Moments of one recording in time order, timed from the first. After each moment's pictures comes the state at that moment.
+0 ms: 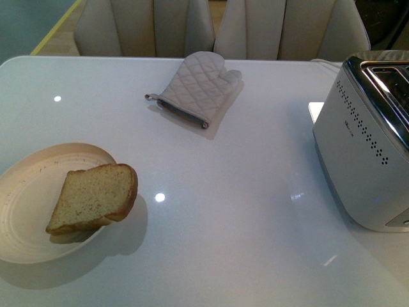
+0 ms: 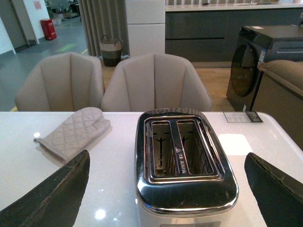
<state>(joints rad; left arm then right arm) 0.08 1.00 0.33 0.20 -0.08 -0.45 0.00 0.01 0.02 0.00 0.00 0.00</state>
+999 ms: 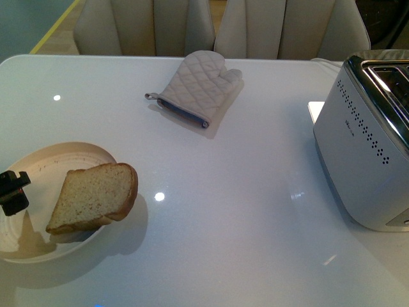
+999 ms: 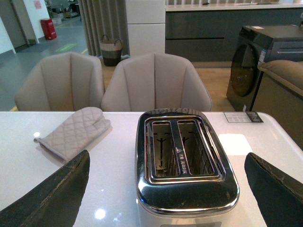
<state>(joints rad) 0.20 2.27 0.74 0.46 -0.04 -0.34 0.00 0.01 0.02 0.00 0.00 0.00</state>
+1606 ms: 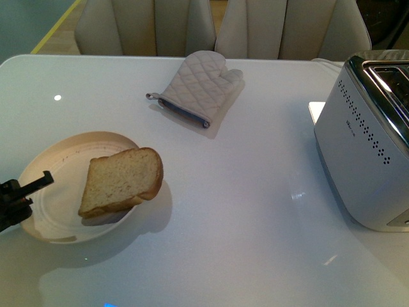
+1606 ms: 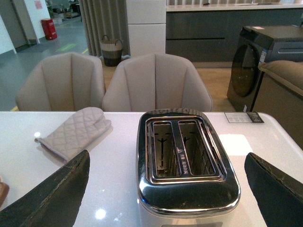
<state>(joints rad) 0.09 2.30 0.75 0.45 -0.03 -0.41 0.00 0.01 0.02 0.00 0.00 0.00</state>
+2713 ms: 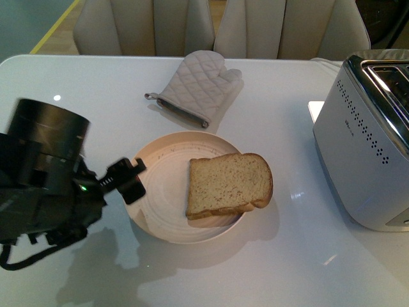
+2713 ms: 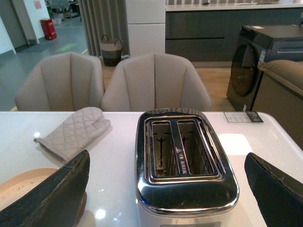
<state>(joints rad) -0.29 2.23 0.74 0.50 -0.02 -0.78 0.00 0.01 0.02 0.00 0.00 0.00</state>
